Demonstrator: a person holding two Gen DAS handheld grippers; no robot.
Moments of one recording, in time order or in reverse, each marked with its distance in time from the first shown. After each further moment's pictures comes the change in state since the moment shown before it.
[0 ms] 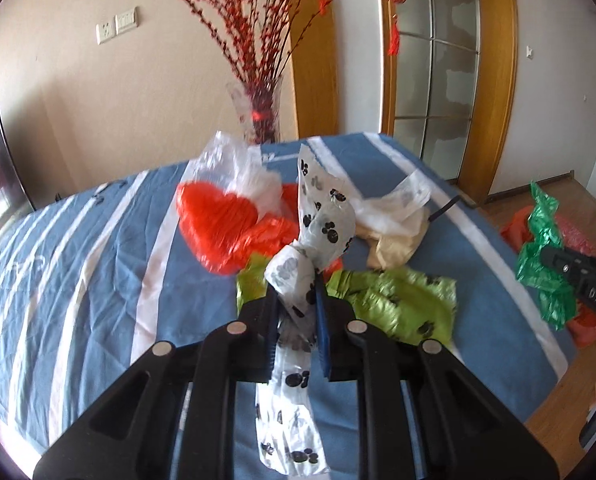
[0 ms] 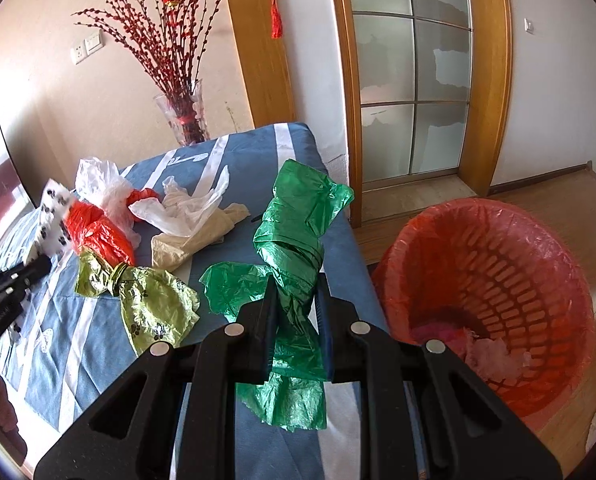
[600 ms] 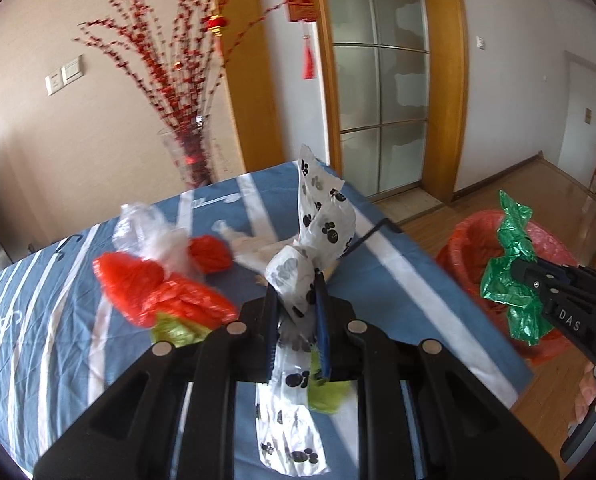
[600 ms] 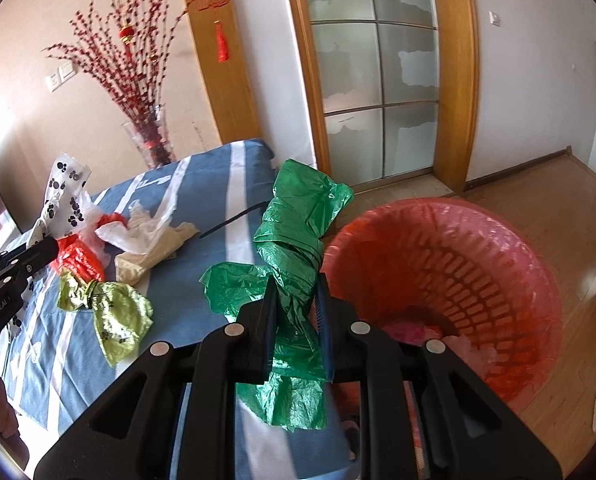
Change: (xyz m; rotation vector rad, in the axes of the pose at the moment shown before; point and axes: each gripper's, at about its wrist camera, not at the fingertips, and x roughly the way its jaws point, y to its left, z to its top) left arm -0.009 -0.092 0.027 0.126 -0.063 -0.101; right arm -0.023 -0.055 -0.001 0.078 -0.041 -0.063
